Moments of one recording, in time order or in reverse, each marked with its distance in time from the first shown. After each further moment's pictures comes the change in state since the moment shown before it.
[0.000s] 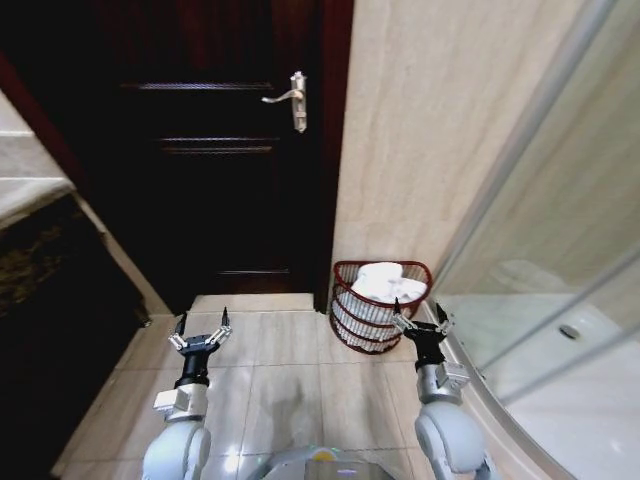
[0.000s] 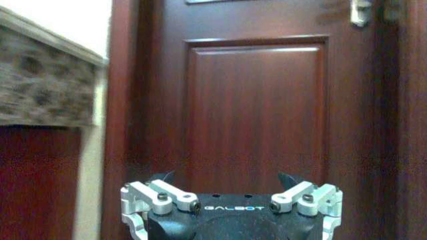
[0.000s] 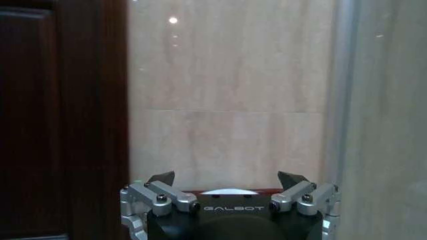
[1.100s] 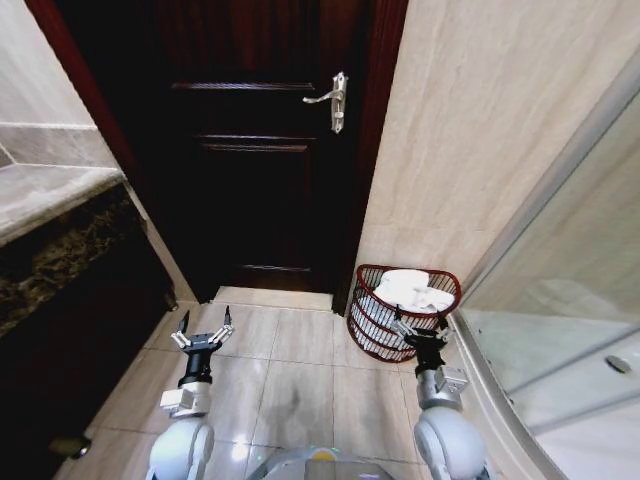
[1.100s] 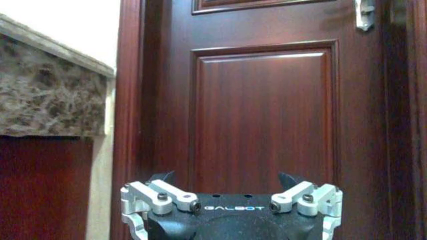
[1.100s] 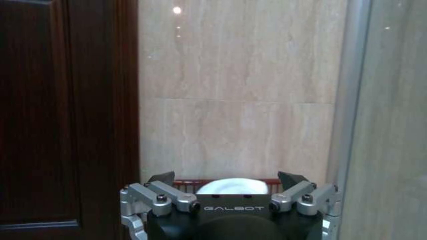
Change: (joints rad) left arm -0.017 0.015 0.007 0.016 0.019 -0.023 -0.004; right arm -0.032 0.029 0.000 0.001 -0.029 -0.009 0.008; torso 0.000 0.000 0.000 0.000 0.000
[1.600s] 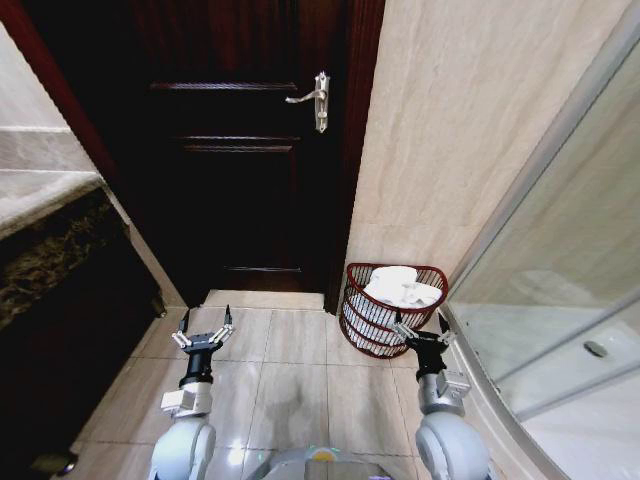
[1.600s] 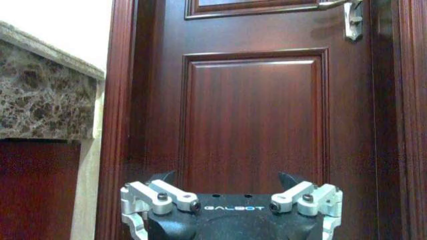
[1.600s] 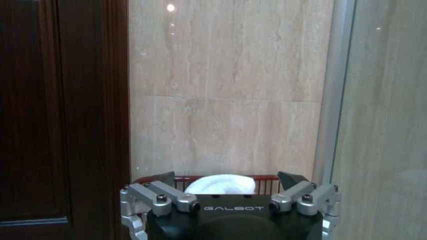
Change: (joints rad) left arm 0.000 0.004 0.005 0.002 -0.013 -0.029 -0.001; right arm -0.027 0.002 0.001 0.014 -0.011 0.004 -0.002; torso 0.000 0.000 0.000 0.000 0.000
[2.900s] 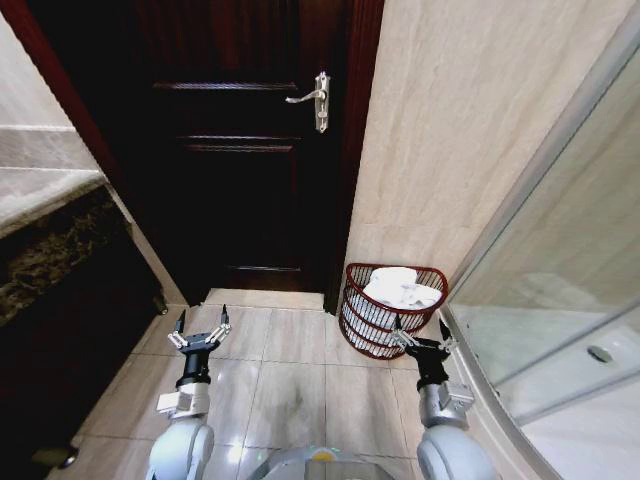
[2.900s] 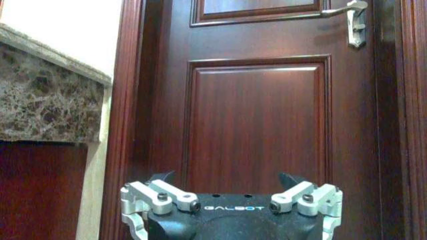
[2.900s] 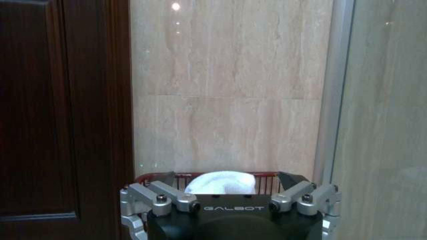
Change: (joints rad) left arm 0.001 0.006 -0.001 -0.005 -0.016 -0.009 -0.014; right arm -0.064 0.016 -0.013 0.034 -0.015 0.022 -0.009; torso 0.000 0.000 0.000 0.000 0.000
